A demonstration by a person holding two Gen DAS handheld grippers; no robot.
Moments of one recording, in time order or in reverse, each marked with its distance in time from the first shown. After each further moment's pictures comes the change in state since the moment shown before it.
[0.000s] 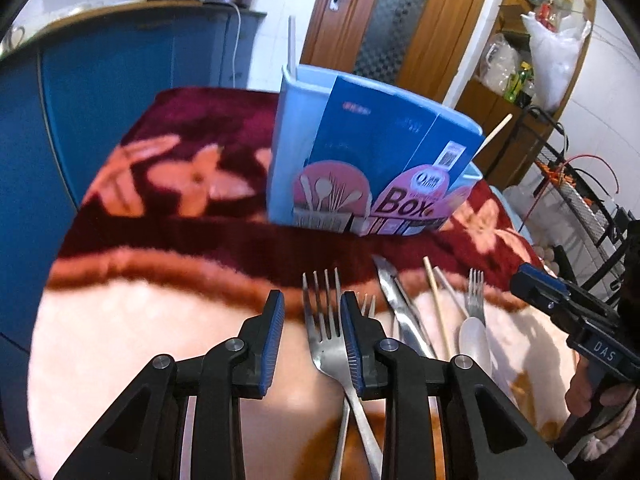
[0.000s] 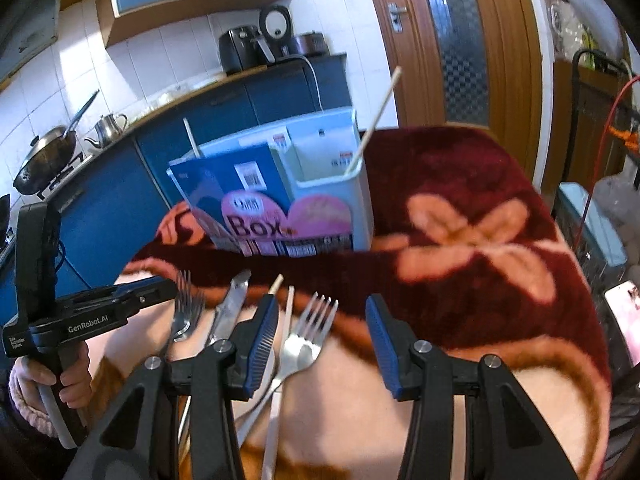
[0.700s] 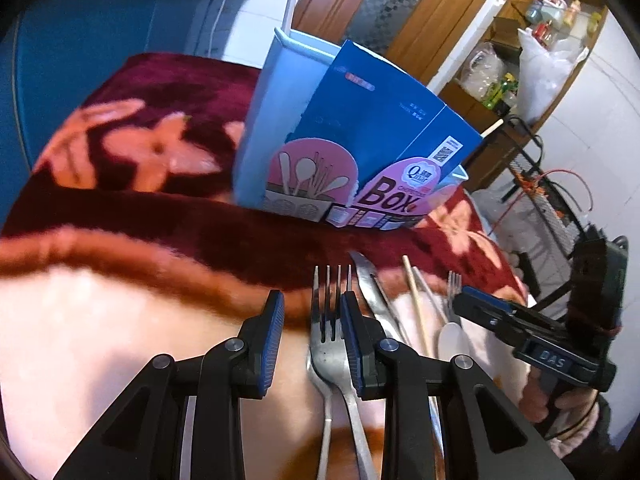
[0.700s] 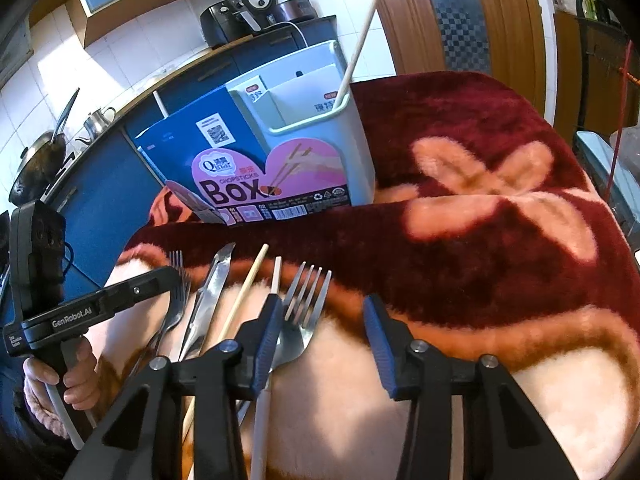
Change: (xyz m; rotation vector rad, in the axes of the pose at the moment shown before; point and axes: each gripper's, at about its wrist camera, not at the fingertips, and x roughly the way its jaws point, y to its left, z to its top) left arm 0.025 0.010 0.003 -0.074 0.055 -0.193; right arm 0.031 -0.015 -0.004 0.086 0.110 0.052
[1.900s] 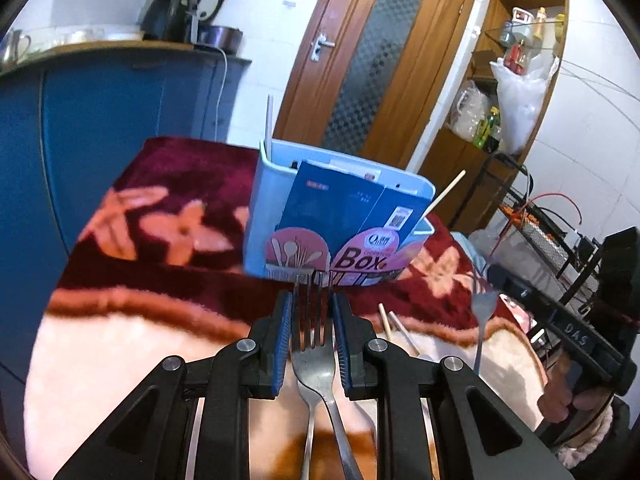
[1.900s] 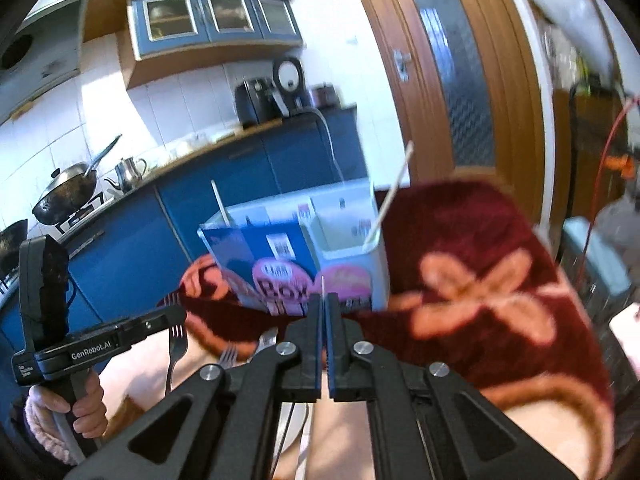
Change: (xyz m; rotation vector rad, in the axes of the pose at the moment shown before) left arm -0.062 -0.028 -0.003 0.091 -0.262 0.079; right arm -0.074 0.034 0.010 -0.120 -0.388 -0.004
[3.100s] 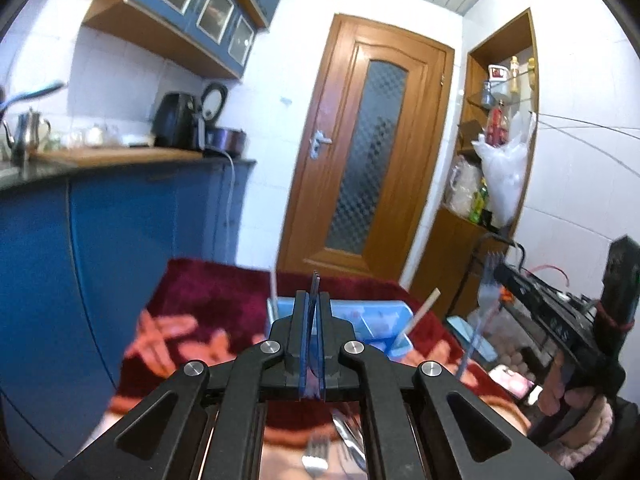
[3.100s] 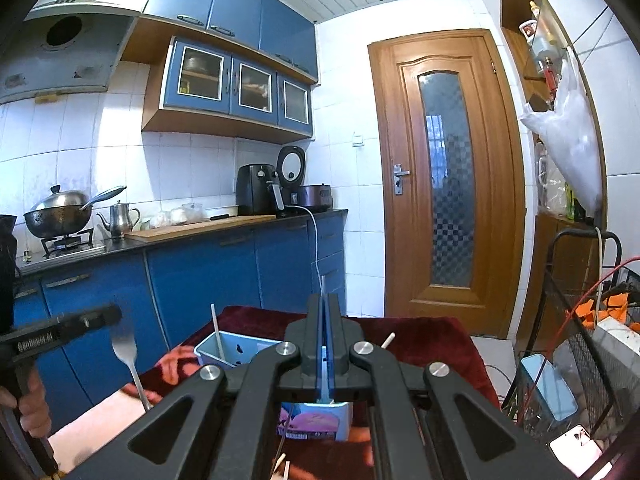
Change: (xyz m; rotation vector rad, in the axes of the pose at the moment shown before) left arm -0.084 -0.024 0.062 0.074 -0.342 0.067; right arm -0.030 0.028 0.071 -0.170 -0.295 -0.102
